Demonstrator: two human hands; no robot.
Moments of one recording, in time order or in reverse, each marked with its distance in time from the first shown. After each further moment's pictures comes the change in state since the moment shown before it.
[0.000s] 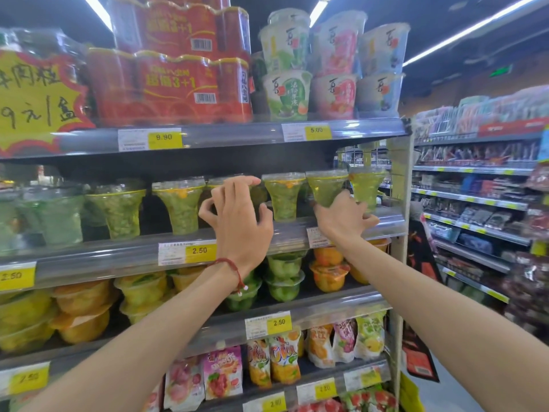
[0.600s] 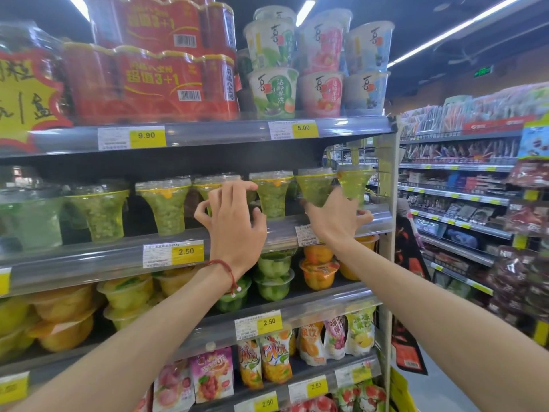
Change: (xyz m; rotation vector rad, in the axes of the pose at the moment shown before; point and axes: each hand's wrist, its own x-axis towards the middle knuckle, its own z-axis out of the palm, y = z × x) left_hand -0.004 -0.001 0.014 0.019 -0.060 0.033; right_hand -0.003 0.011 -0.007 0.061 0.064 -0.087
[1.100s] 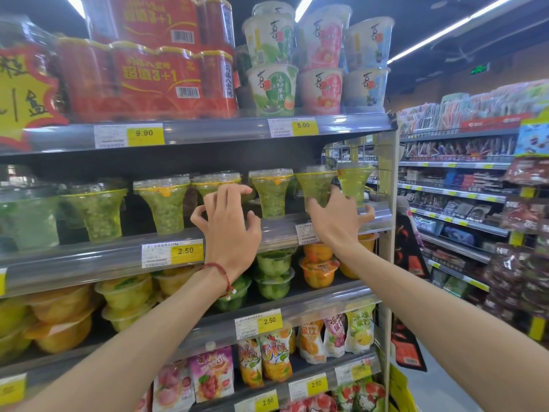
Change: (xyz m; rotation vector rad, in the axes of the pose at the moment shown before) left_hand -0.004 -0.012 0.002 -0.017 -0.021 -0.022; right_hand -0.001 0.011 0.004 0.014 0.024 -0.060
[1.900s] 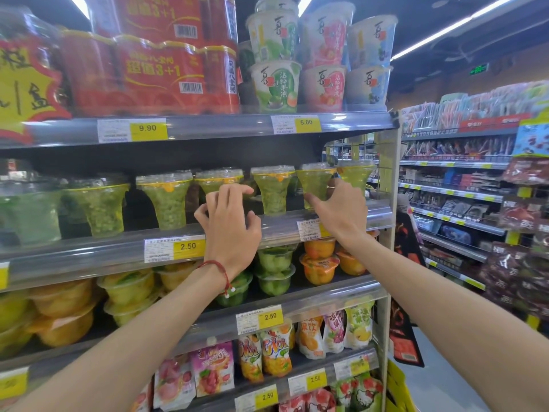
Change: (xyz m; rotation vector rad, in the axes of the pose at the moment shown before) left_hand -0.002 -0.006 -0.003 -0.021 -0.039 0.019; right_hand 0.015 0.004 -0.005 0.015 0.071 -0.154
